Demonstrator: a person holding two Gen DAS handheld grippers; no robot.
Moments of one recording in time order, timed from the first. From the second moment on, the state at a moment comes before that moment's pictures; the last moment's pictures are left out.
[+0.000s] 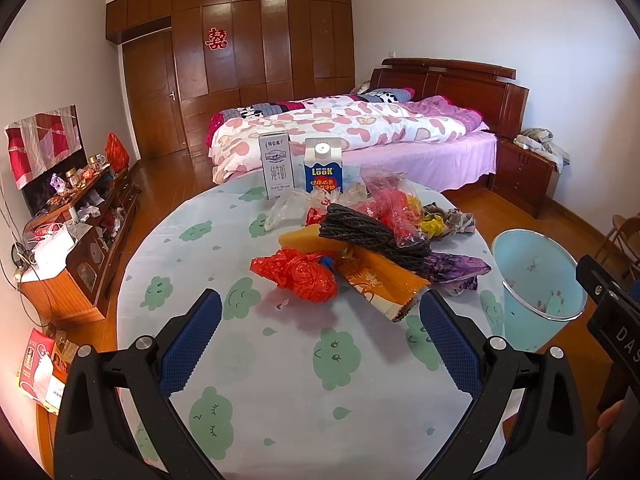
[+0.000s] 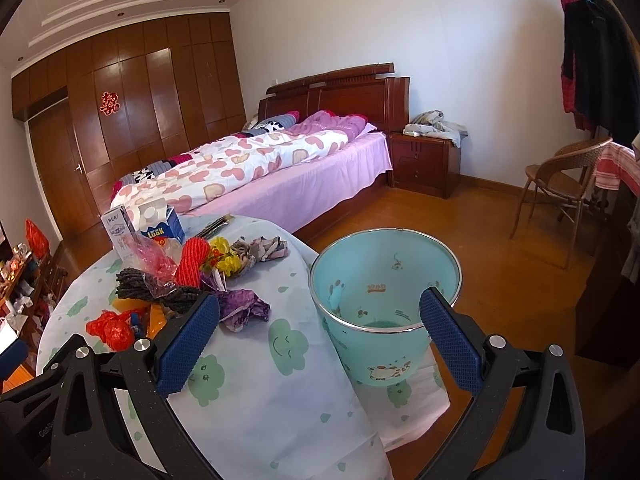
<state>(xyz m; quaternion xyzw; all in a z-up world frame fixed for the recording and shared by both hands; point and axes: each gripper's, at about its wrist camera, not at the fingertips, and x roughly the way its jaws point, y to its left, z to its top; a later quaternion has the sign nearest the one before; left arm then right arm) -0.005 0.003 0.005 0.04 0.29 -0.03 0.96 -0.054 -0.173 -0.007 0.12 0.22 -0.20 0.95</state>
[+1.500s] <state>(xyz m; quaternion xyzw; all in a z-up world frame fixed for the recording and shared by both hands) -0.006 0.003 0.005 0.04 0.29 -0.03 0.96 -0.053 -0.174 -0.010 0.12 0.23 -0.19 0.95</state>
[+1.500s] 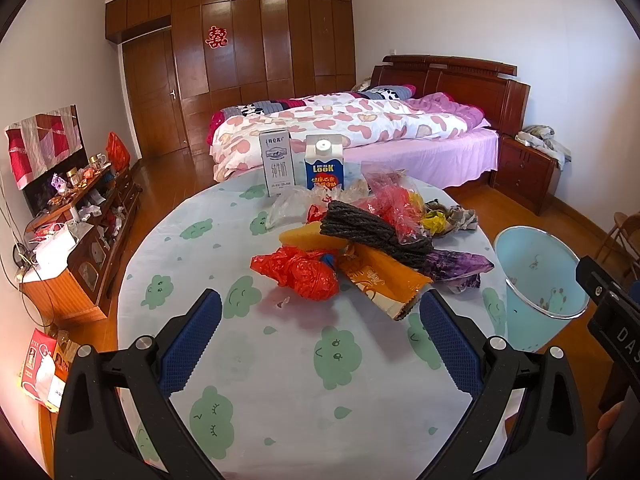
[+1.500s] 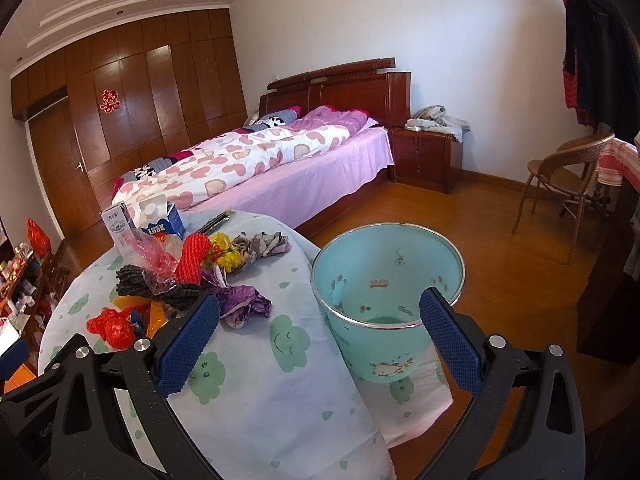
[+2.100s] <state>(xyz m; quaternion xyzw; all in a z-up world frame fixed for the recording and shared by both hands) 0.002 0.007 -0.008 0.04 0.31 -0.03 0.95 -0.044 -0.180 -0.017 0.12 0.24 -0.19 0.94</state>
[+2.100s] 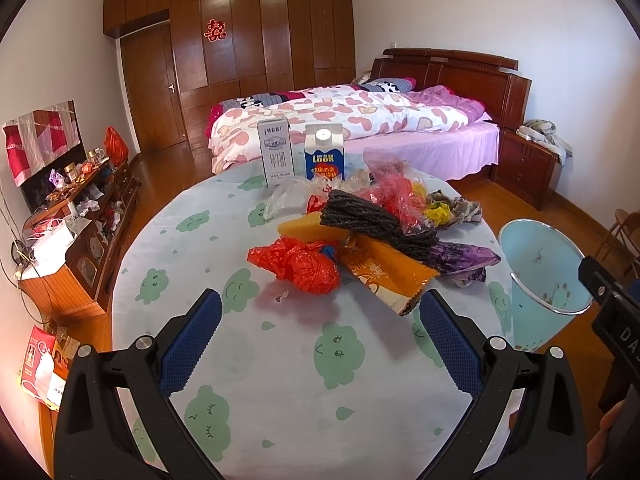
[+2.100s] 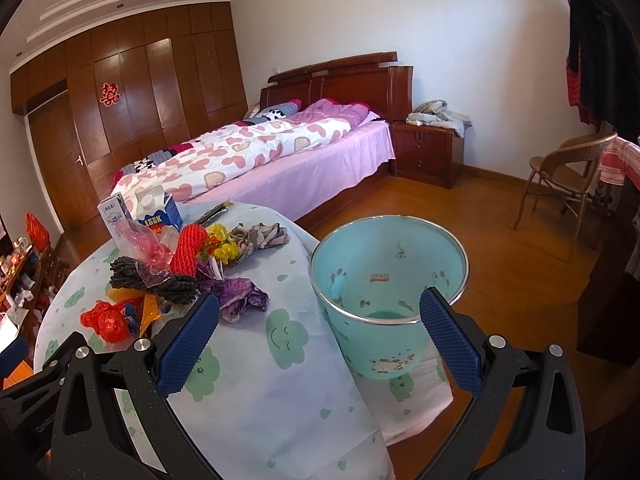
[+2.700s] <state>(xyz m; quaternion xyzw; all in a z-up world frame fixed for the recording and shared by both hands) 0.069 0.069 -0.044 -0.01 0.35 -0.03 0.93 0.023 -0.154 -0.027 0.08 0.27 -0.02 0.96</state>
